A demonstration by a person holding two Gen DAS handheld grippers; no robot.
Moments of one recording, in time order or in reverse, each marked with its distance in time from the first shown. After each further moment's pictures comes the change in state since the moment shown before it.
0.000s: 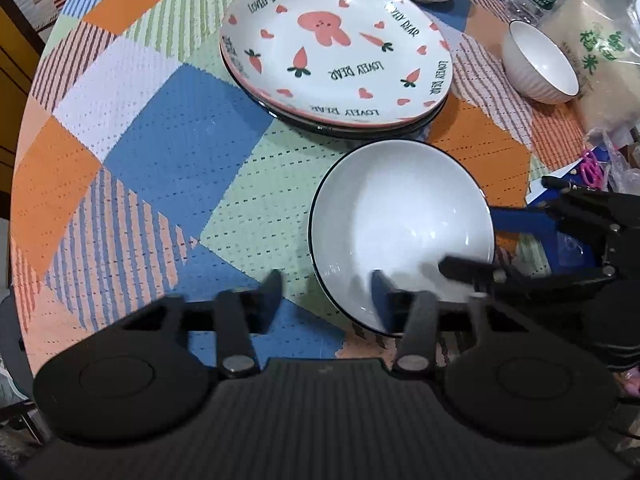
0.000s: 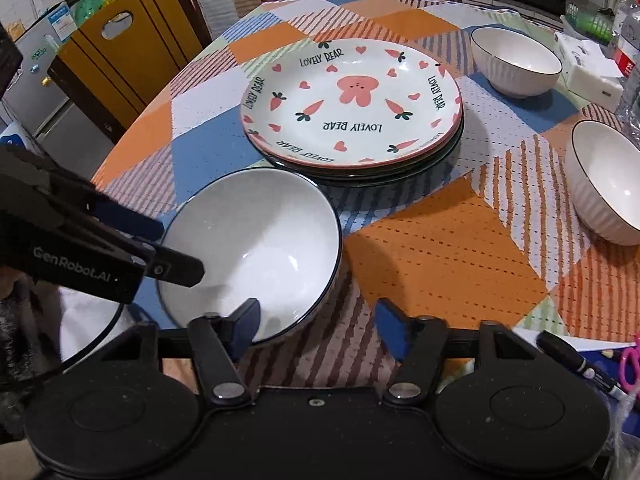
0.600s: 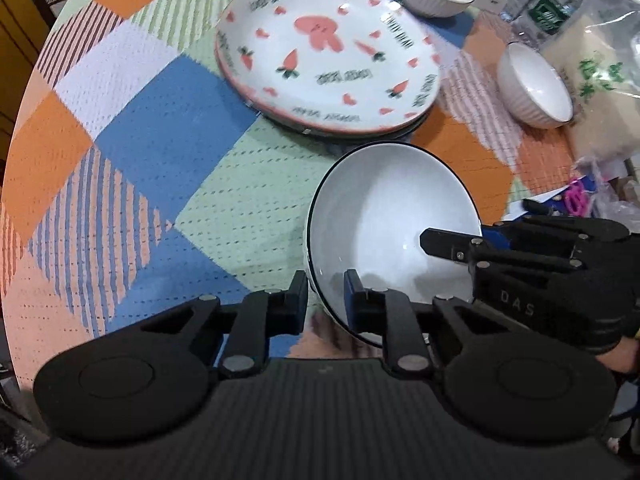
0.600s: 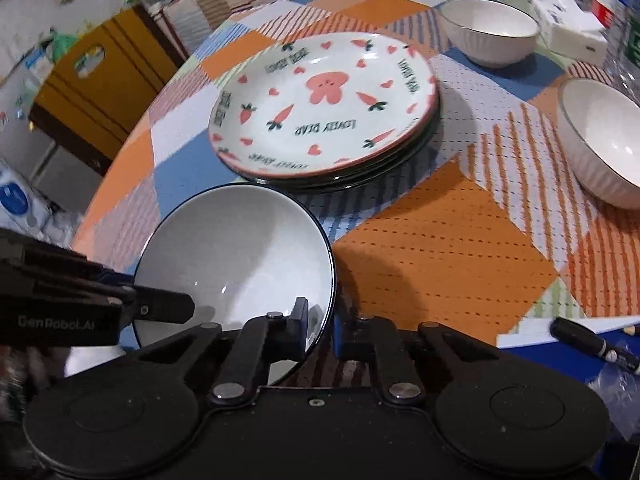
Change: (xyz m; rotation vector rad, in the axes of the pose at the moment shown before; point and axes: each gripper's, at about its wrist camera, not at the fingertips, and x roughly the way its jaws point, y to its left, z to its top) left arm -0.013 -0.018 -0.001 -0.097 -0.020 -0.035; right arm 0.002 -0.022 0.007 0.156 -0.005 0.047
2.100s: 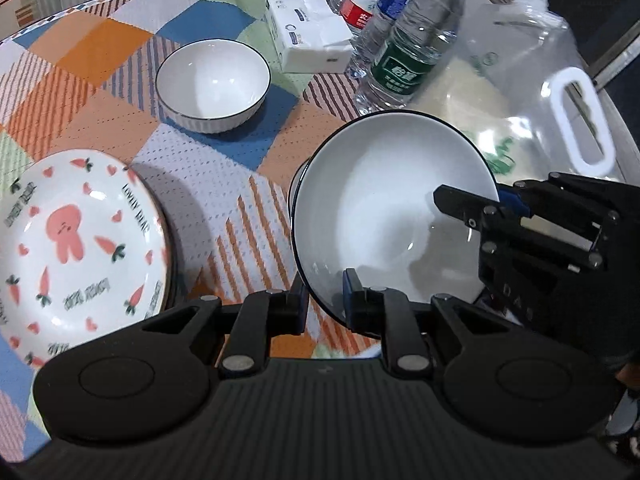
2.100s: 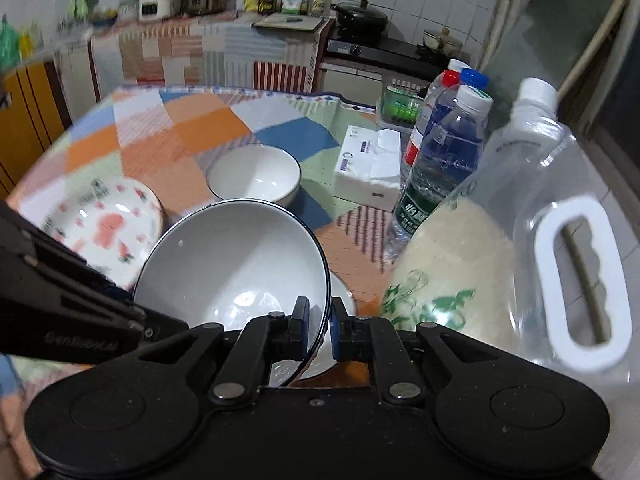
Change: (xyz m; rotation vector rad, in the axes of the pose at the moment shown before) left arm 0.032 -0.204 0.147 0.149 -0.066 -0.169; right arm -0.119 -0.134 0.096 -0.189 -0.178 -0.419
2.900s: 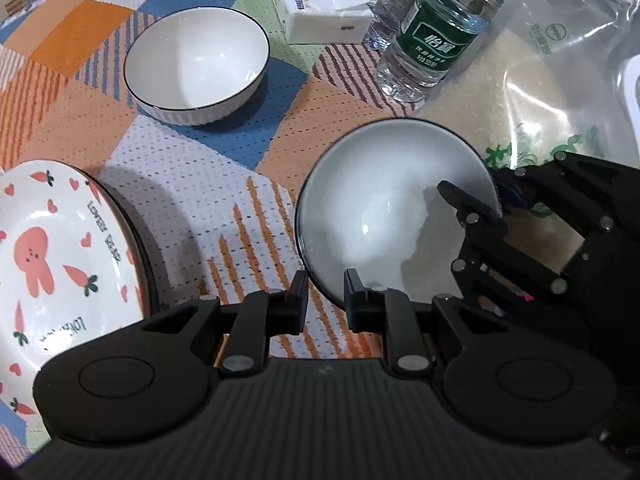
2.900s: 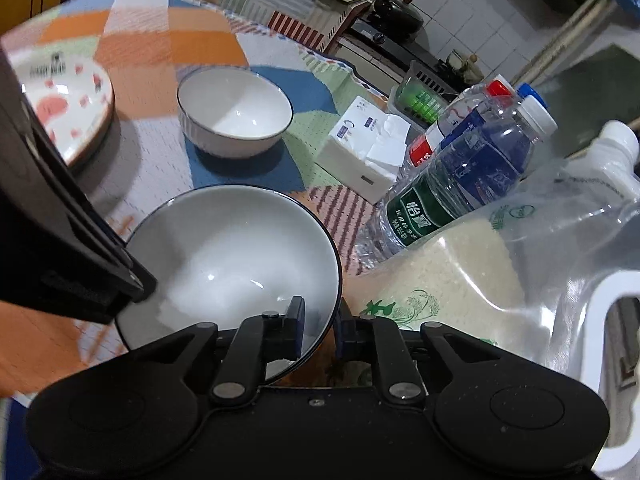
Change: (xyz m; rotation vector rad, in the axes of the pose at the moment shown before) left arm 0.060 0.005 0.022 0.018 0.088 0.043; right arm 0.070 0.019 -0.009 -0.314 0.077 -0.189
